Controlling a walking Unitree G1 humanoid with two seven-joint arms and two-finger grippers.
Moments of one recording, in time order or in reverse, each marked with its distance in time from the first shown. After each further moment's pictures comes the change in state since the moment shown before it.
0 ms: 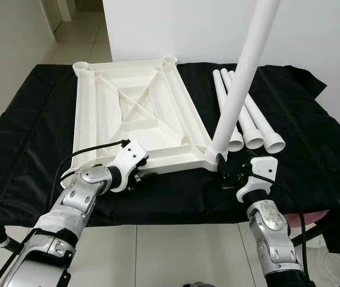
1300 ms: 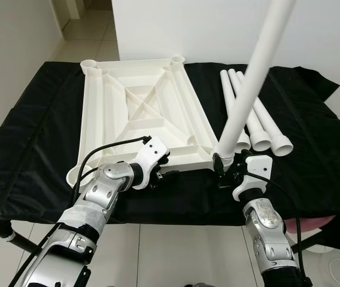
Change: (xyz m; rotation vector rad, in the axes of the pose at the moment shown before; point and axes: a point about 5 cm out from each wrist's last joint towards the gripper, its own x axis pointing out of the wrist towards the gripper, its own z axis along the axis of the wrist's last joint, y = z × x) left arm 0.027 -0.021 0.022 -0.031 -0.046 -0.076; right arm 0.005 0.004 -0.002 0.003 0.000 0.002
